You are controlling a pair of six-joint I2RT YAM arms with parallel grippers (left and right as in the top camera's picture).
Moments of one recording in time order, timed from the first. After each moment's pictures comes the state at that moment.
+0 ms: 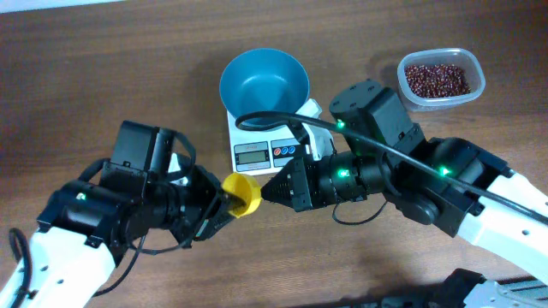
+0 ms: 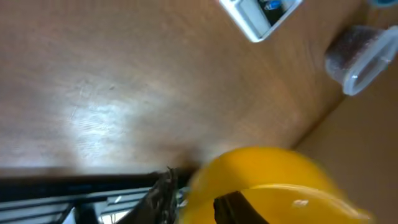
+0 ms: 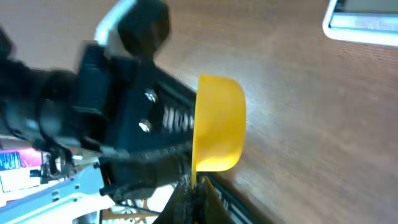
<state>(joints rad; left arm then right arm) -0.39 1.12 0.78 -0.79 0.56 -1.19 0.64 1.14 0.87 -0.53 -0.63 0.73</state>
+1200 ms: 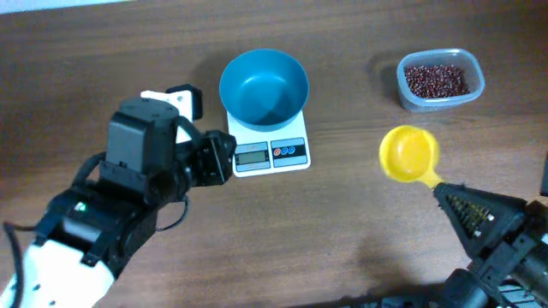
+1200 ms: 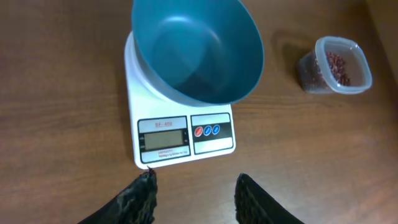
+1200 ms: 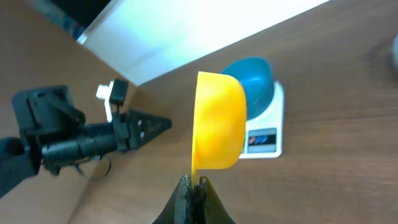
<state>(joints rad) -0.47 1.07 0.82 -0.48 0.12 -0.49 0.64 0.25 0.93 -0.97 0.07 0.74</state>
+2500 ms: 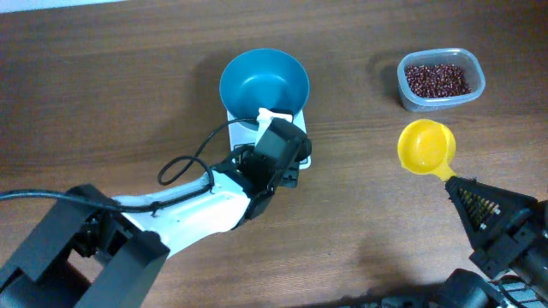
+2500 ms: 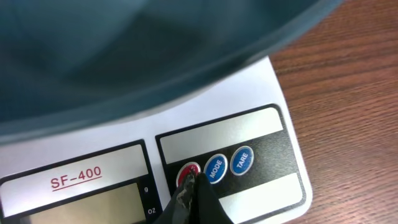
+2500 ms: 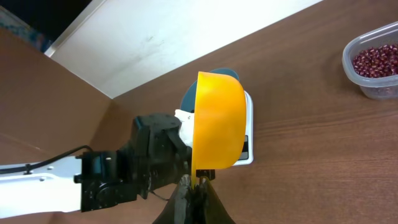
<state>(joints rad) -0.79 1.77 0.83 0.04 -0.25 -0.43 0.64 0.25 0.93 -1.01 0.18 0.73</state>
